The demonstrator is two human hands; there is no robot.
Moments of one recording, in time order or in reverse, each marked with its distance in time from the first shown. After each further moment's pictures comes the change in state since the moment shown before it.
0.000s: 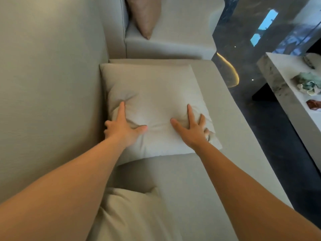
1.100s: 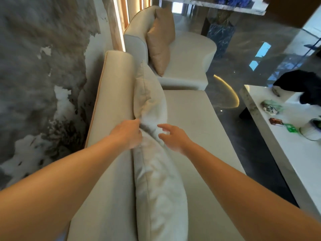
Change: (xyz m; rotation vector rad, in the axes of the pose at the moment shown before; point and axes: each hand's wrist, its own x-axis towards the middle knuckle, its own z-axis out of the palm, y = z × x) left_hand -0.269 -0.024 -0.209 0.467 0.077 0.459; right_hand -0.320 -0.151 -0.092 -0.022 -0.250 -0.369
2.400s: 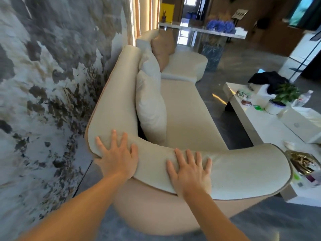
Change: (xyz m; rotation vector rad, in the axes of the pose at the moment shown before) left_hand -0.520 0.061 0.269 -0.043 0.390 -0.433; right_hand -0.556 0.222 0.148 -0.735 0.310 0.012
